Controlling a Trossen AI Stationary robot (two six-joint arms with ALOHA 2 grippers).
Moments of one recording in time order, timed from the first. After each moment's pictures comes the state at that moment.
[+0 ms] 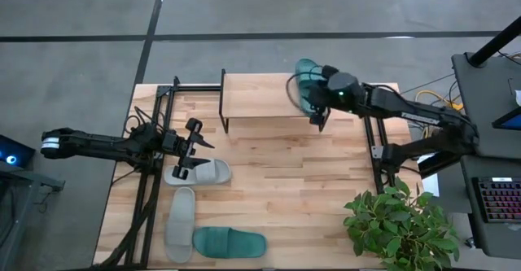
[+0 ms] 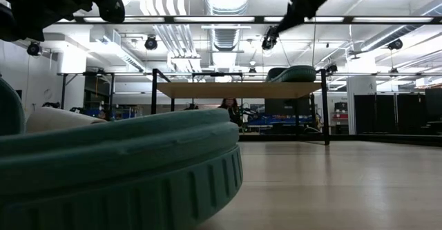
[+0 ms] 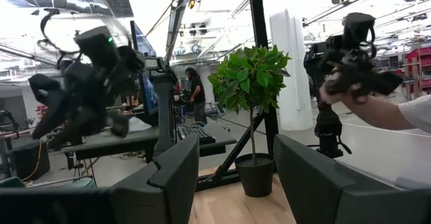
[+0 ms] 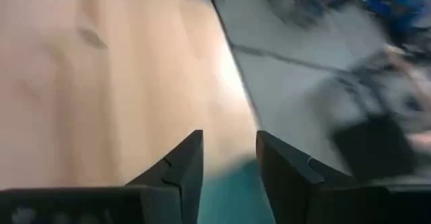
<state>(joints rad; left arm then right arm) 0.07 0.65 0.18 0.82 0.33 0.04 -0.34 1.19 1.12 -0.46 0.25 -0.46</state>
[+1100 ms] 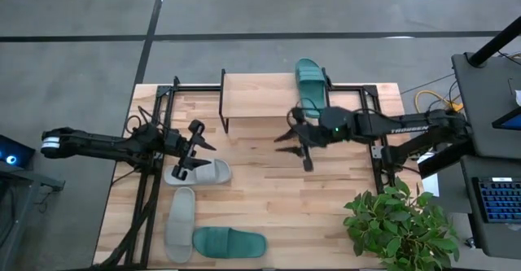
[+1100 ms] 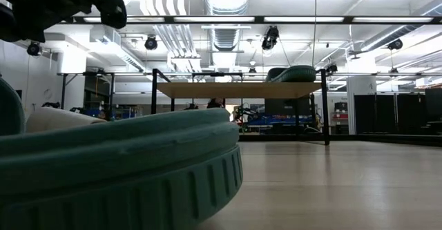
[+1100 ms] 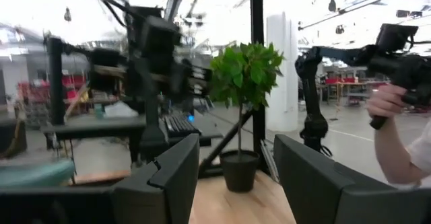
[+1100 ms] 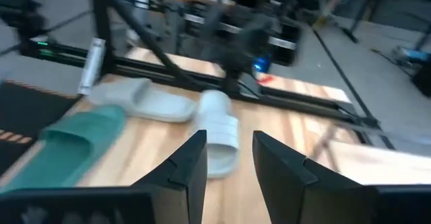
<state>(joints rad) 0.07 0.67 0.18 0.82 0.35 -0.06 0.03 1.29 1.09 -0.08 -0.10 -0.18</state>
